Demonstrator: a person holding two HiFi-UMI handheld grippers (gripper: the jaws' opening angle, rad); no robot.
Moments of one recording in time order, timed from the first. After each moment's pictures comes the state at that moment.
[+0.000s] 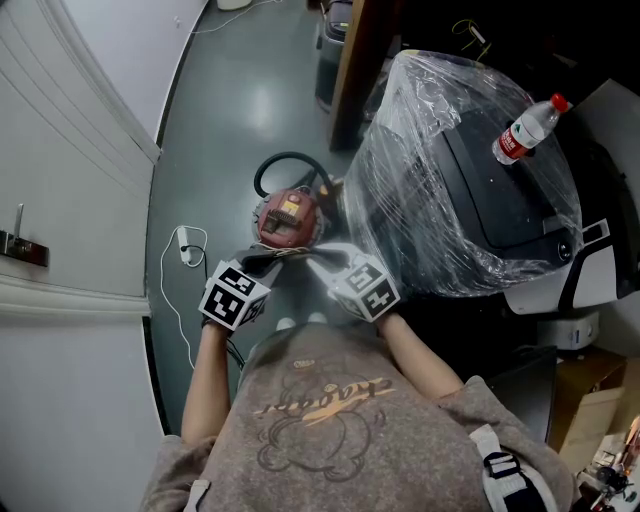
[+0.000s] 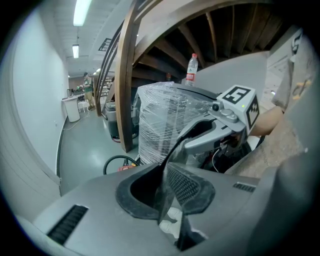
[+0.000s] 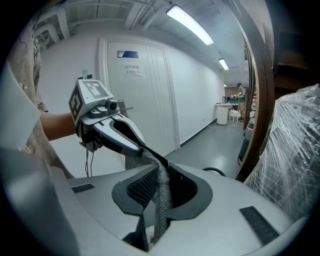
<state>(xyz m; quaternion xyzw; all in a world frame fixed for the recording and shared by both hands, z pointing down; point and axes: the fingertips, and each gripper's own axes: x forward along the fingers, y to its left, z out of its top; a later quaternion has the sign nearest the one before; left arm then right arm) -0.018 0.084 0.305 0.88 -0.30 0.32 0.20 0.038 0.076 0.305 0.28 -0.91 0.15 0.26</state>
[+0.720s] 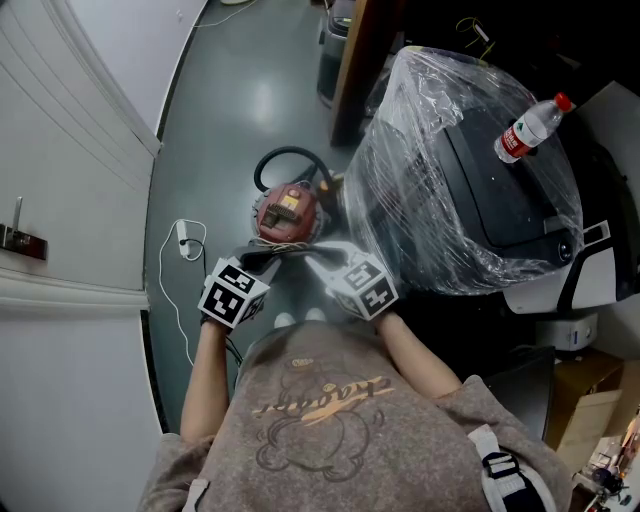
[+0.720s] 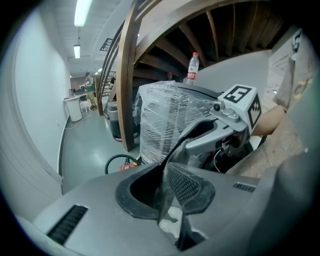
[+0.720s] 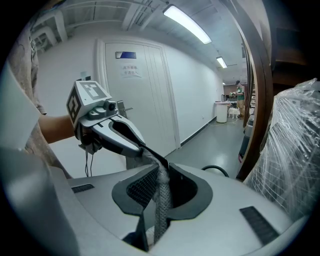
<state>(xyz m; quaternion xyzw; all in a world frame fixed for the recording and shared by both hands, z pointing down) -0.018 0.088 0.308 0.87 -0.31 0.33 0.20 0.039 0.080 0.308 0.28 -0.91 0.17 0.26</state>
